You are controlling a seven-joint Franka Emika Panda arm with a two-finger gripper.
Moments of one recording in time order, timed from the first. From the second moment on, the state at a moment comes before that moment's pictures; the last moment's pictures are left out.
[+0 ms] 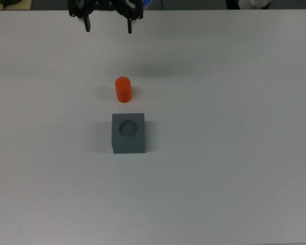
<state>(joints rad) -0.01 -0.04 0.00 -1.71 0.00 1.74 0.03</state>
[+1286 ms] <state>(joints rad) 0.03 0.11 0.01 -2.08 -0.06 2.15 0.03</state>
